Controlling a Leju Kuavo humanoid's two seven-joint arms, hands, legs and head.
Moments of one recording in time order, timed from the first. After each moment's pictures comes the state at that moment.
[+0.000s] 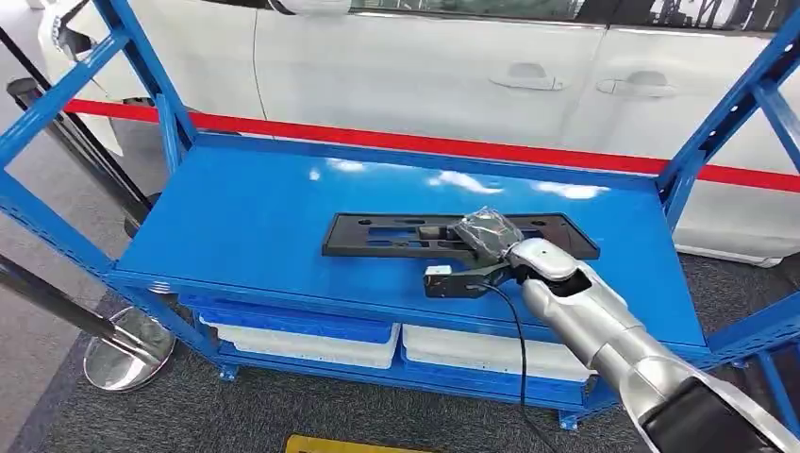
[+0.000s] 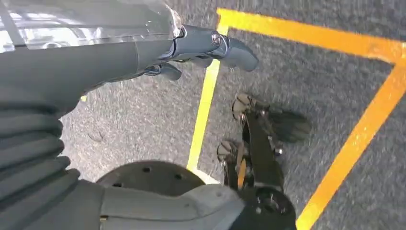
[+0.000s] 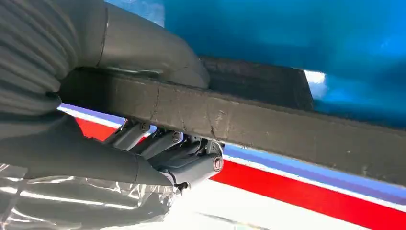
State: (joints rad) left arm -0.09 -0.16 1.22 -0.24 -0.95 -0.07 -0.06; right arm -0.80 -0.19 0.78 -0.92 0.85 -0.06 -0.13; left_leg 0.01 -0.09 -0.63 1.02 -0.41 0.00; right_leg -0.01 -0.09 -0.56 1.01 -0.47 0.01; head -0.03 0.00
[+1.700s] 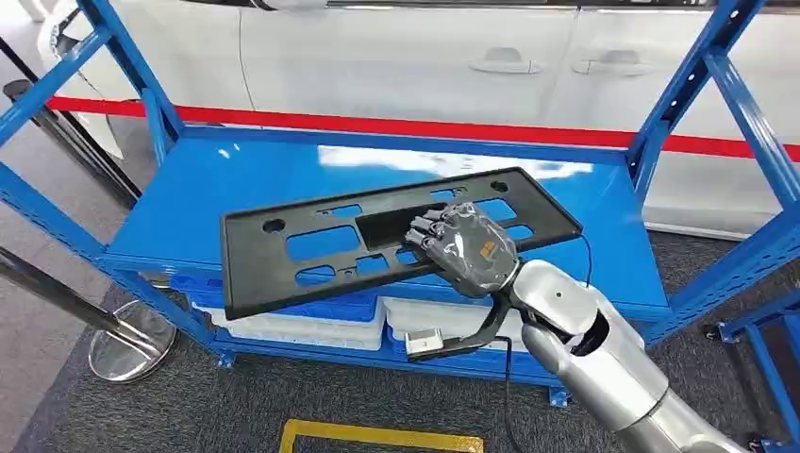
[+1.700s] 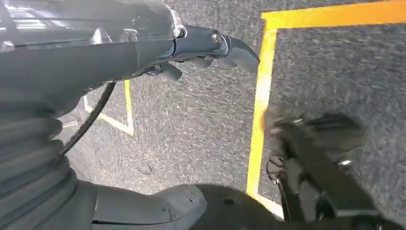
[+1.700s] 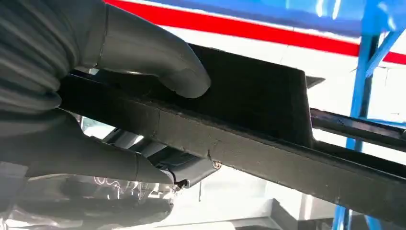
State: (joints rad) left arm -0.06 -0.13 1.18 -0.25 -1.11 -0.08 0.04; right arm -0.55 -0.24 0.63 -1.65 1.13 -0.15 -0.25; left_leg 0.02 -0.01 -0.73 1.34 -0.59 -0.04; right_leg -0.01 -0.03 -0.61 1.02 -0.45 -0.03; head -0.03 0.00
